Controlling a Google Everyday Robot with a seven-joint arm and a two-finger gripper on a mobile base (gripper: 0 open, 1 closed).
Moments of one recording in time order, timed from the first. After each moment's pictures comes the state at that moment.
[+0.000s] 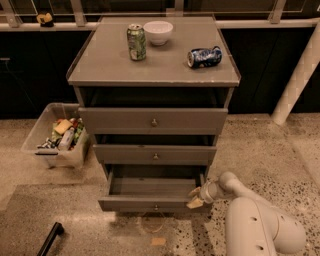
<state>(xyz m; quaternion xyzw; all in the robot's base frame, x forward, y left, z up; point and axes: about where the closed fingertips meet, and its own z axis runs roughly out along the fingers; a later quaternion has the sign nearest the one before) 0.659 -0.209 0.165 -0.50 0.80 0.21 0.25</state>
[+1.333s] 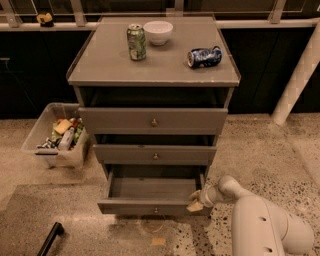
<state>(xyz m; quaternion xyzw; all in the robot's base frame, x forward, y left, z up) 0.640 -0.207 0.163 -0.50 0.81 0.19 0.25</state>
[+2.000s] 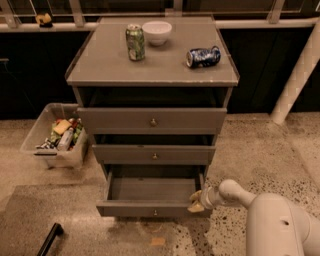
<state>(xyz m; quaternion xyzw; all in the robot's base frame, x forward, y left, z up) 0.634 -0.204 0.188 -0.53 0.79 0.15 0.28</state>
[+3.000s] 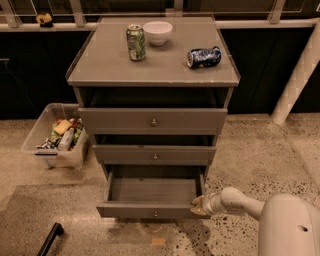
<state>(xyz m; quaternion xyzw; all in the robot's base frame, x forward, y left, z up) 0.605 -0.216 0.194 -0.52 0.80 0.11 0.28</state>
